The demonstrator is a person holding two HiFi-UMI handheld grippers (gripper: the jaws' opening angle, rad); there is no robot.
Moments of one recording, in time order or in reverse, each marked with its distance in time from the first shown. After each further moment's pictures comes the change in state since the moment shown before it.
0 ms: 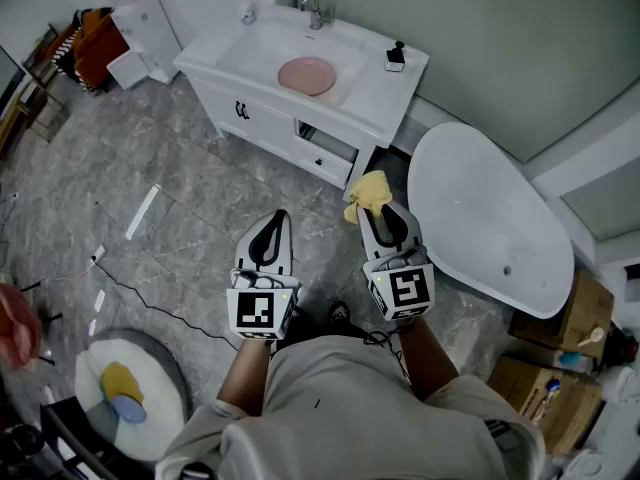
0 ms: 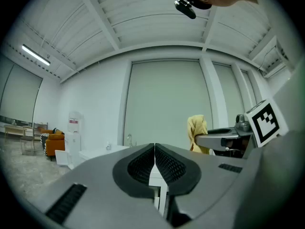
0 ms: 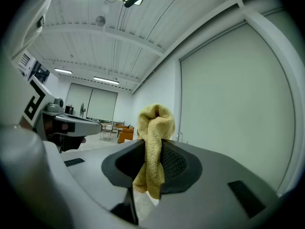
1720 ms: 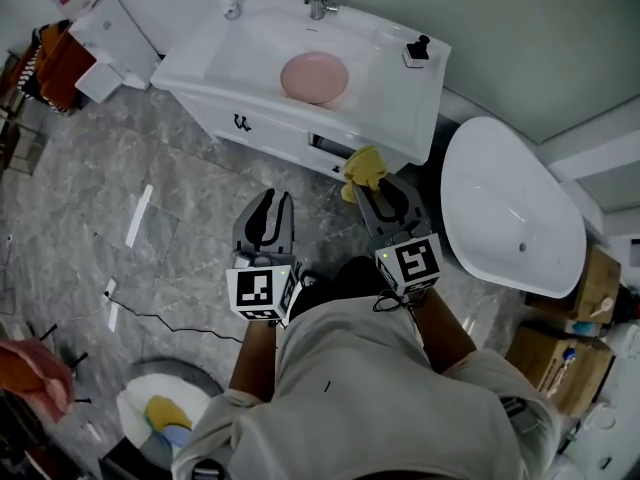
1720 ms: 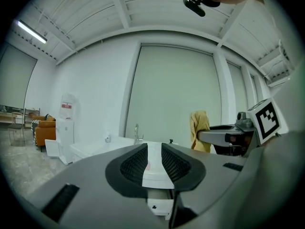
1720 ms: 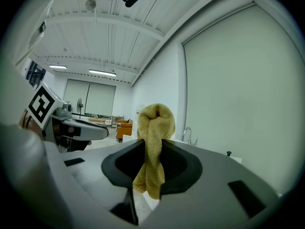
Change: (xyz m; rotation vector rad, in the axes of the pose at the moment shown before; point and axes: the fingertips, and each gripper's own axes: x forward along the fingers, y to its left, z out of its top) left arm 0.188 0.182 -0.052 -0.084 0.121 -0.104; right arm 0.246 -0.015 -0.021 0.021 0.097 -0.010
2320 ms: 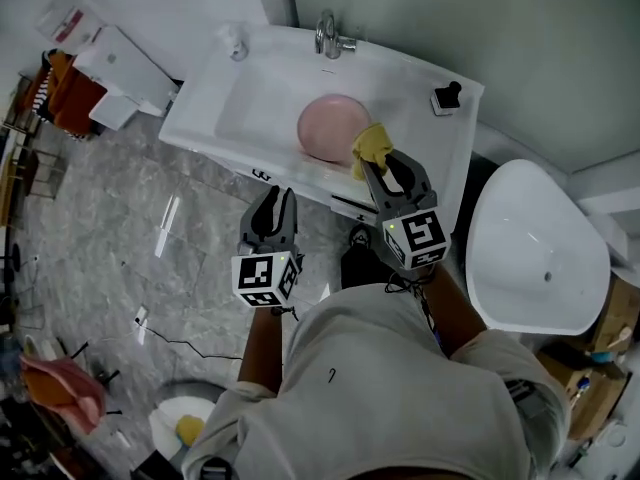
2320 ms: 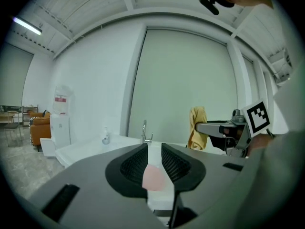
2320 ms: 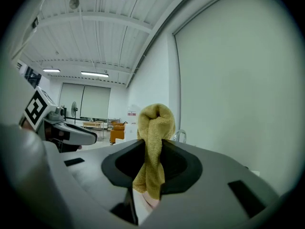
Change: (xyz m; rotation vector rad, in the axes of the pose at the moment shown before) left arm 0.224 0.096 0.016 -0.027 0.086 0.028; right arm 0.214 -0.162 0.014 0.045 -0.014 0.007
